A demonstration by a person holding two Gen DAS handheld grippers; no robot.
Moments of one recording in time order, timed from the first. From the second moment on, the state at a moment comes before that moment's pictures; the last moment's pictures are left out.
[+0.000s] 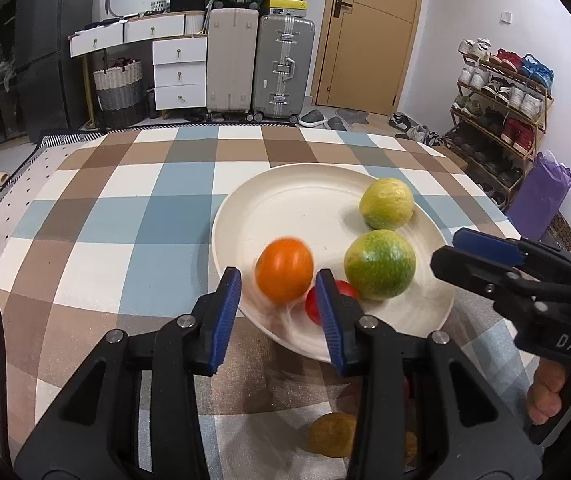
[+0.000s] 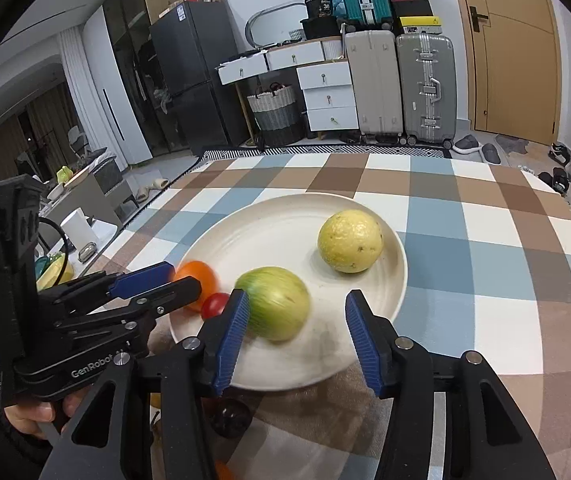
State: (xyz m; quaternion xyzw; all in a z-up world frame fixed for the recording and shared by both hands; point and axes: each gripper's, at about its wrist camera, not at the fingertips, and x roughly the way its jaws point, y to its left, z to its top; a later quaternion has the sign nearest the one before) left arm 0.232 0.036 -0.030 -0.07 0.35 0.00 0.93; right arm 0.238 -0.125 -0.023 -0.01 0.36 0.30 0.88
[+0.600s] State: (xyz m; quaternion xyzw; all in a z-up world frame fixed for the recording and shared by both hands) left arm 0.195 0.037 -0.019 -0.06 0.34 0.02 0.94; right arm 0.211 -0.162 -0.028 0.01 0.37 0.32 0.87
